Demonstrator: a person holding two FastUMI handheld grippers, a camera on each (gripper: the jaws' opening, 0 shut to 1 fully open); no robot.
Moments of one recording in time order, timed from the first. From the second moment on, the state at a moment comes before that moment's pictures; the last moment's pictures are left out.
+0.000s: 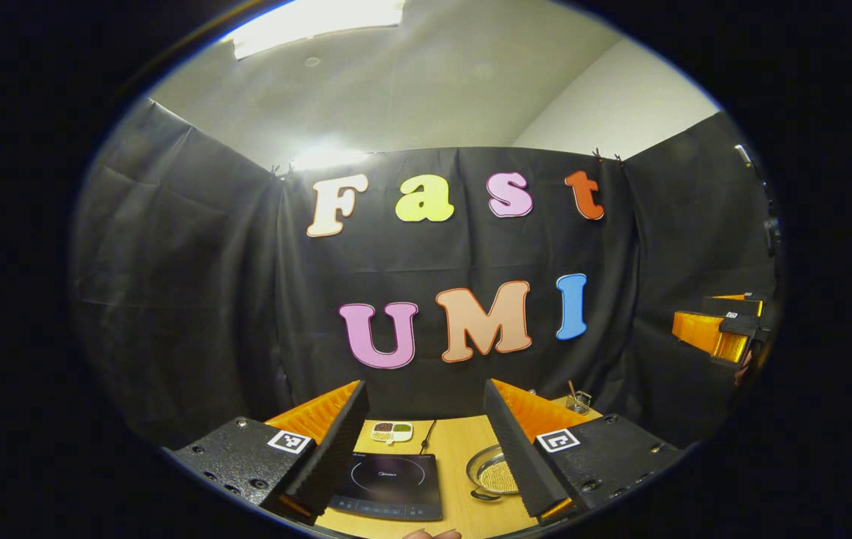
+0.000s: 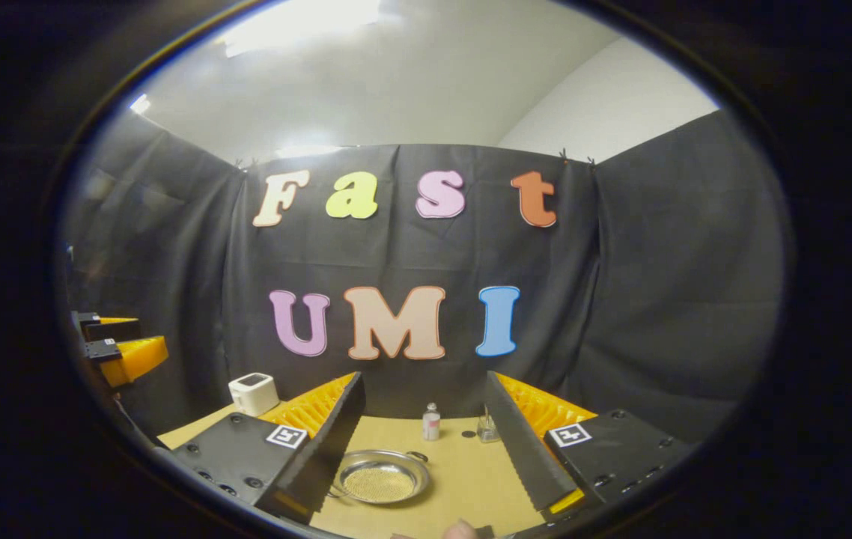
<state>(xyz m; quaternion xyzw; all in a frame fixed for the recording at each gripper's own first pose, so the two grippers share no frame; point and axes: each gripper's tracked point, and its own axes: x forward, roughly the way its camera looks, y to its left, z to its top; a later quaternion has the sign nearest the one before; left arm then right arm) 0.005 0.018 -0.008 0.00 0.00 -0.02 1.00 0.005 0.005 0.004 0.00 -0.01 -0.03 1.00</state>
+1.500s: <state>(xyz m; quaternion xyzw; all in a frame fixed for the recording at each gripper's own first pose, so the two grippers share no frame) 0.113 0.009 -0.069 0.00 0.03 0.04 1.00 0.139 -0.011 -0.149 0.01 0.13 0.03 0.99</state>
